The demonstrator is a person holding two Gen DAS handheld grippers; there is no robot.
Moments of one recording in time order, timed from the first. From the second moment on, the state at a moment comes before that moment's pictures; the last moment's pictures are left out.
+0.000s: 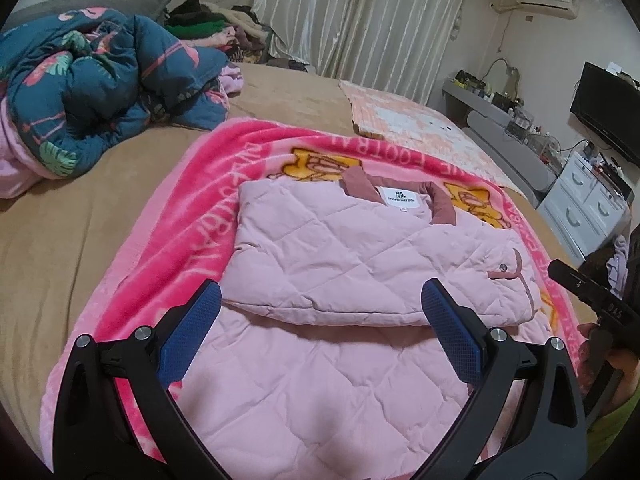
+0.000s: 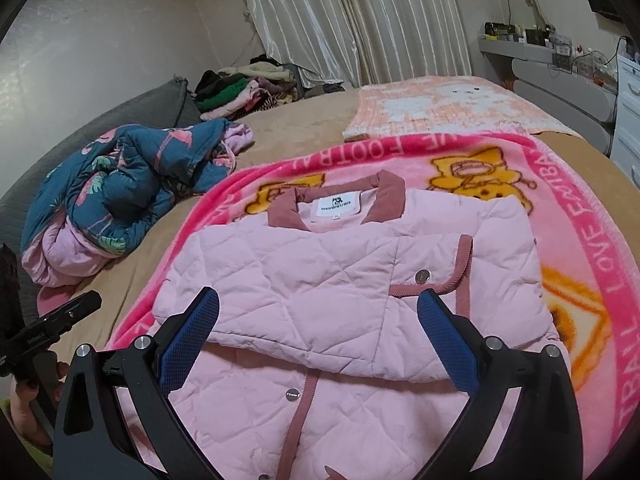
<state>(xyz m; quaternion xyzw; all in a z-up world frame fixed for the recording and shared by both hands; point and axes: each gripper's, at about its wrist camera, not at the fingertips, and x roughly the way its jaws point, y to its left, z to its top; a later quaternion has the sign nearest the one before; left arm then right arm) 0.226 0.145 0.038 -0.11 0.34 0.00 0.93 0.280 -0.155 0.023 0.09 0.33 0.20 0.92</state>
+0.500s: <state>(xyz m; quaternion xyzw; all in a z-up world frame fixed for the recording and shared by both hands) 0.189 0.136 0.054 -0.11 0.31 0.01 0.94 0.250 -0.156 0.044 0.09 0.30 0.21 0.92</state>
